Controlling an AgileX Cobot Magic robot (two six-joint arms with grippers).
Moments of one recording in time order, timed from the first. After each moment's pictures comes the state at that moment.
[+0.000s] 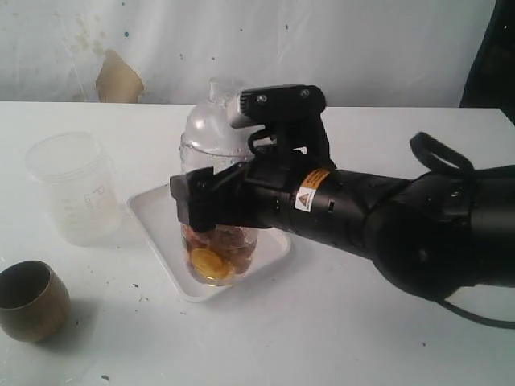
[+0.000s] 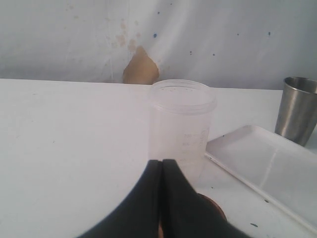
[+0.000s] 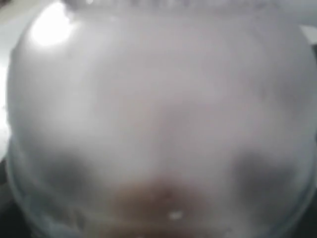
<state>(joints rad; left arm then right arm) -0.10 0.00 -0.01 -0.06 0.23 -0.02 0.72 1.51 -0.81 0.16 -0.24 0.15</state>
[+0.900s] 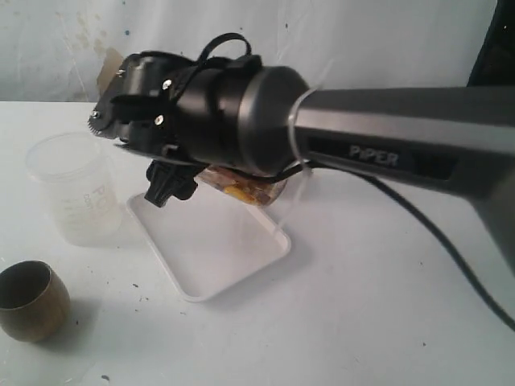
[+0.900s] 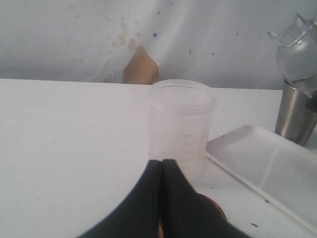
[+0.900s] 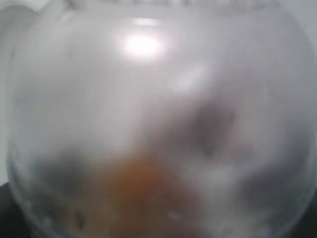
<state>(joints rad) -0.10 0.00 -0.01 -0.06 0.23 -0.02 0.87 2.04 -1.72 -0.89 0.95 0.37</state>
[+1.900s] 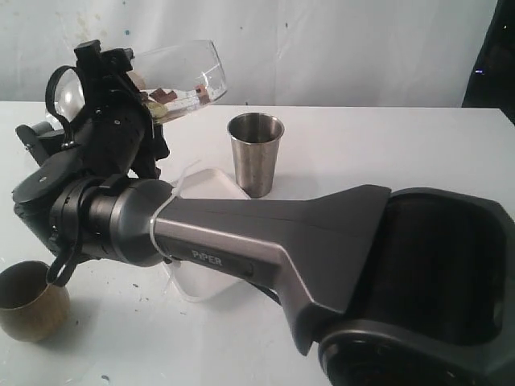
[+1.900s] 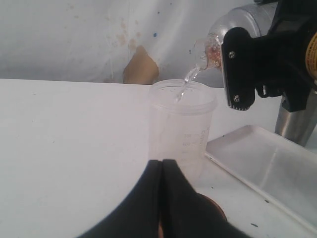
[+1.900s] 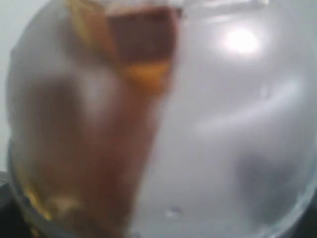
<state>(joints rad) -0.10 0.00 -0.01 -0.06 0.23 -0.02 0.99 2.37 -1.99 -1.66 1.10 0.09</state>
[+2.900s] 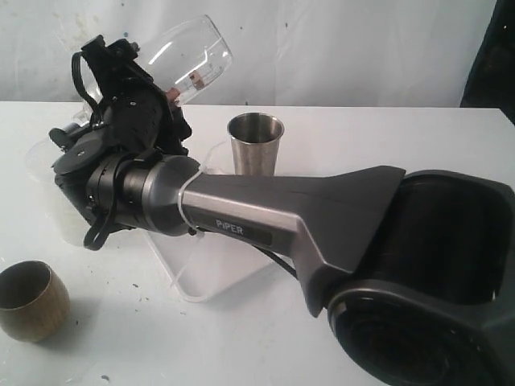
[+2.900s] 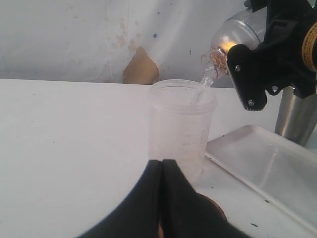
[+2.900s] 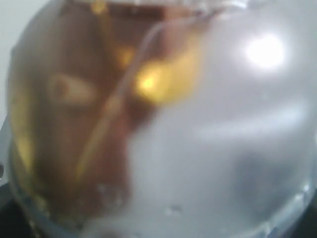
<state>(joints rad) -0.10 0.00 -0.01 -0.06 0.23 -0.02 0.92 2.37 -1.99 -1.69 1.00 -0.16</state>
